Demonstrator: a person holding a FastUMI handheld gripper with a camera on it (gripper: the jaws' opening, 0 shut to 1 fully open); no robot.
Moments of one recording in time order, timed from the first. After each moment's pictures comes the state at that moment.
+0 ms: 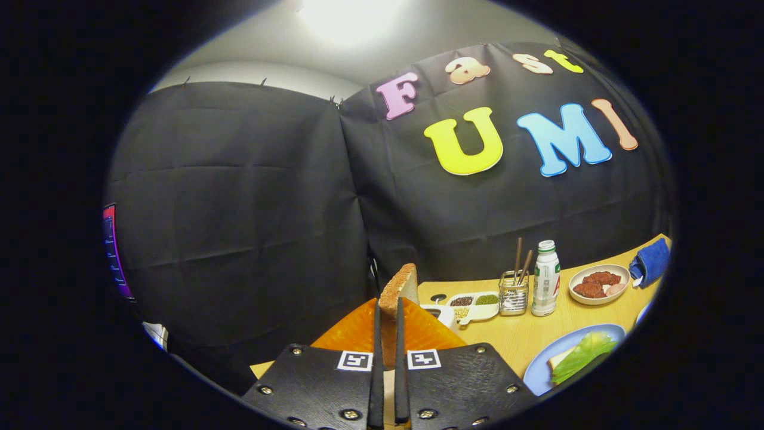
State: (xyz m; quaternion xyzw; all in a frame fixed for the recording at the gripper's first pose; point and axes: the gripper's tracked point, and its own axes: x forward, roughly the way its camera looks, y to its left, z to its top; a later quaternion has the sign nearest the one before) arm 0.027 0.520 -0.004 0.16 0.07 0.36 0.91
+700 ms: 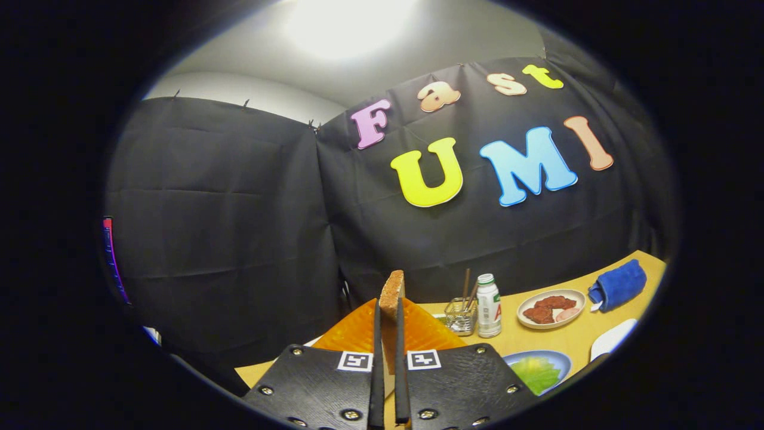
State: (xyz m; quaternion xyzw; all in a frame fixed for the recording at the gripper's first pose) arm 0.046 0.397 0.011 0.15 0.04 0.30 0.94
